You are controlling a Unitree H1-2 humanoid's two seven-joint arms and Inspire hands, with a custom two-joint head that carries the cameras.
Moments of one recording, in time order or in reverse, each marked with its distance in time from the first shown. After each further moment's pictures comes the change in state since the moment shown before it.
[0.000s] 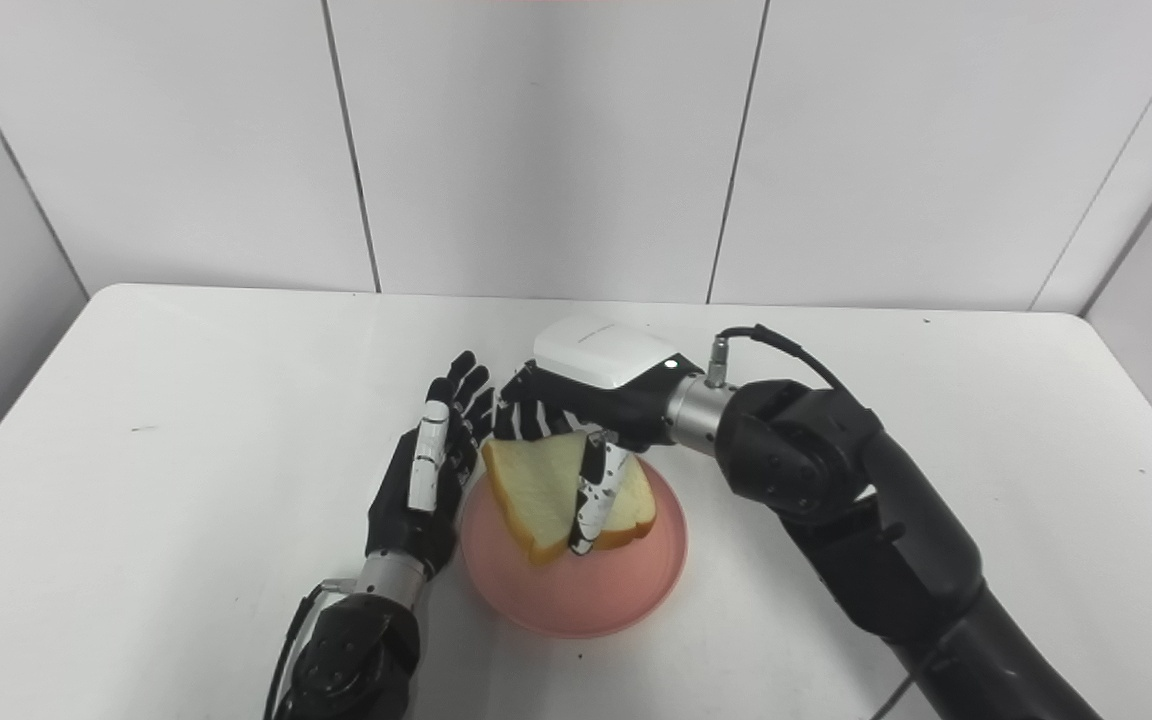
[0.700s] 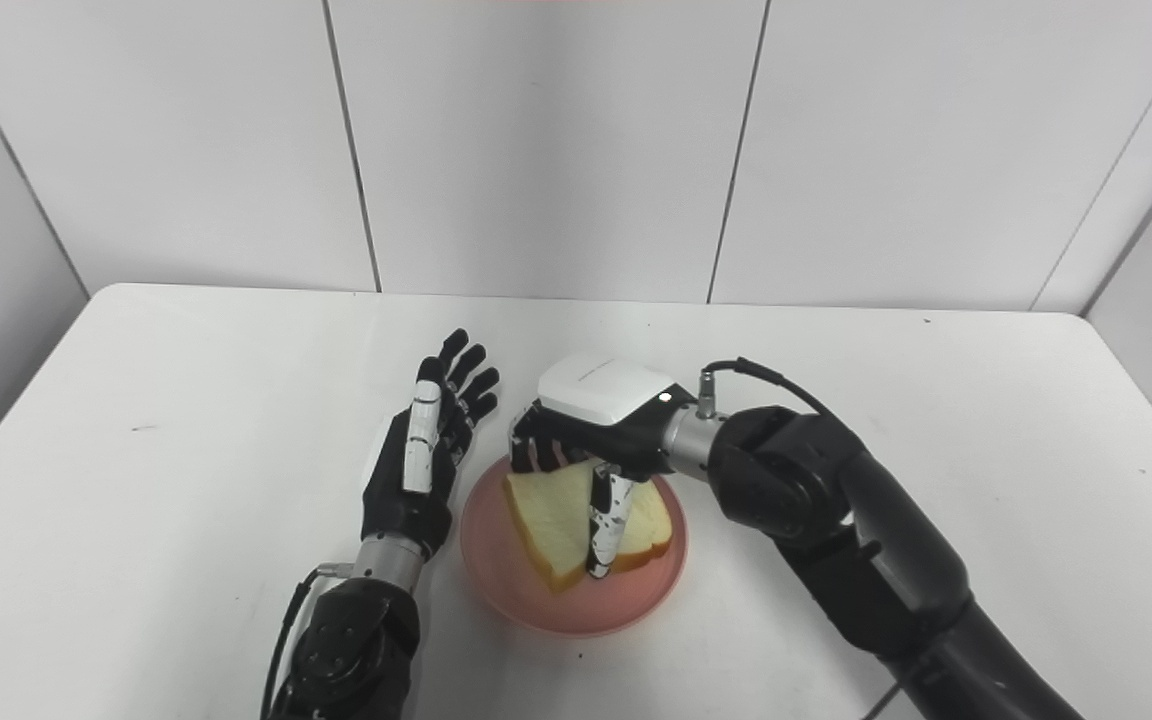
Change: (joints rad) left arm -0.014 -0.003 0.002 -0.035 0.013 0.010 0.034; right arm 0.035 0.004 0.043 0.096 -0.113 -0.098 -0.039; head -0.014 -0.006
